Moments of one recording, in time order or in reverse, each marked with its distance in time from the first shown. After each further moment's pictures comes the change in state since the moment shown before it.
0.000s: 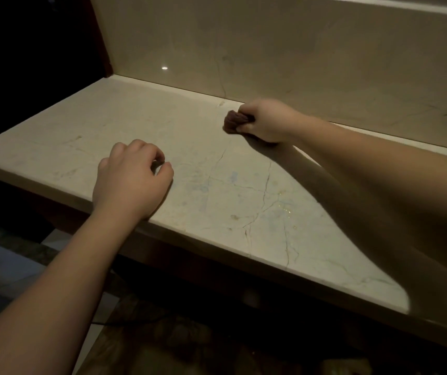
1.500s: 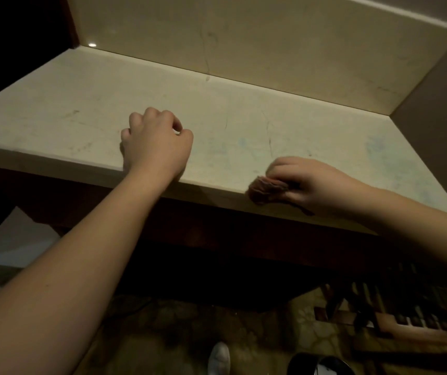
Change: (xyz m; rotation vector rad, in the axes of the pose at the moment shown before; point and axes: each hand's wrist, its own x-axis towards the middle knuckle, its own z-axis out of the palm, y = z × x) left_hand 0.005 -0.018 -0.007 -0.208 -0.122 0.032; right_hand -0.202 -0.122 0.004 0.128 -0.053 -0.076
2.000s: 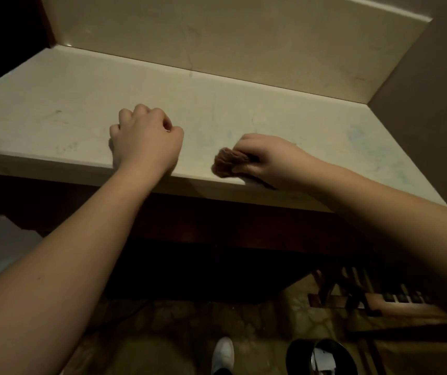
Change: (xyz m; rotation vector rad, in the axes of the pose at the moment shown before) left_hand -0.001 -0.001 0.004 0.048 0.007 0.083; right_hand 0.032 -0.016 0.008 -0.025 0.097 0.135
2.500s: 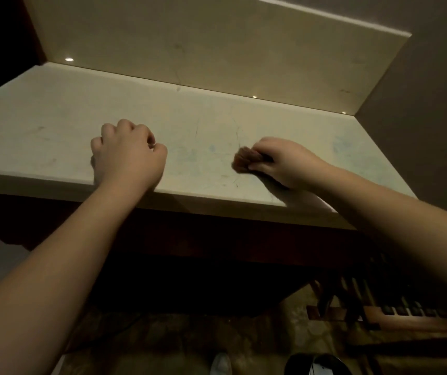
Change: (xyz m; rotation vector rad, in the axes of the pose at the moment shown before) left_hand -0.002 0.006 0.001 0.098 0.009 0.003; right_hand -0.012 0.057 -0.023 -0.092 0.019 0.187
